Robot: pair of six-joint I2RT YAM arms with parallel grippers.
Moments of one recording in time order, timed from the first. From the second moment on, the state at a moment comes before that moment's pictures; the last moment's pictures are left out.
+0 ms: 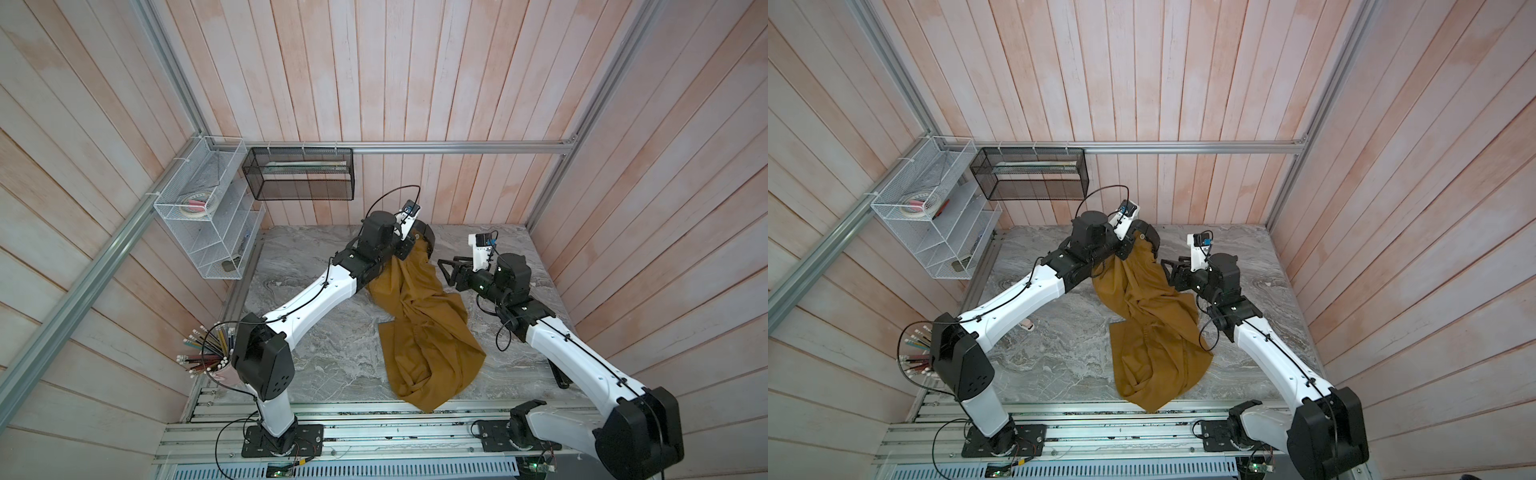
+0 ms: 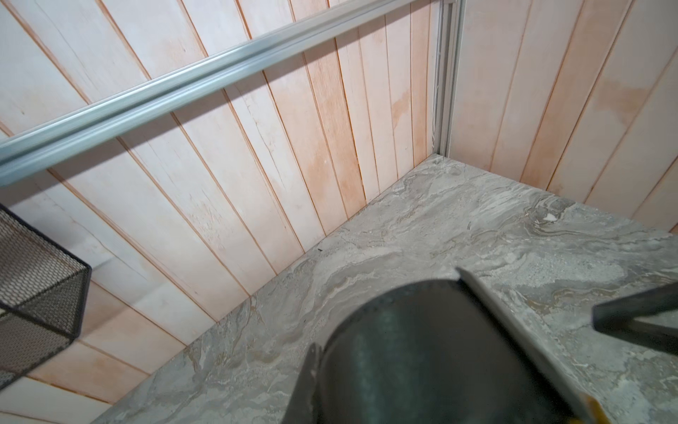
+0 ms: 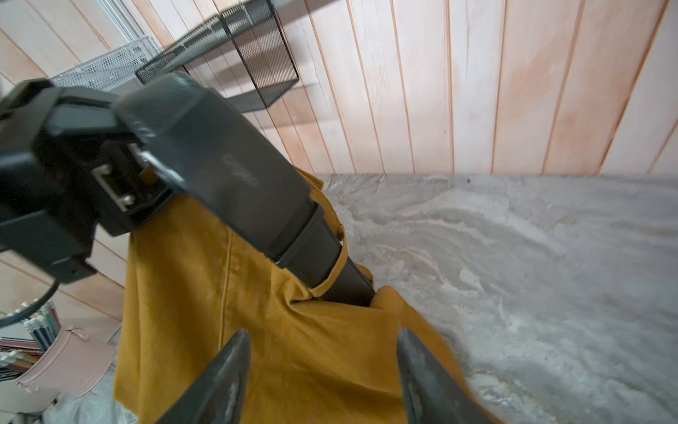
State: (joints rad) left arm -0.66 1.80 1.73 -0.23 -0.06 0.24; right arm 0.36 1.16 0.86 0.10 -0.26 0.30
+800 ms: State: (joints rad) left arm -0.65 1.98 2.05 -0.61 -0.05 0.20; right arm 0.50 1.50 1.23 0.05 0.04 -0.07
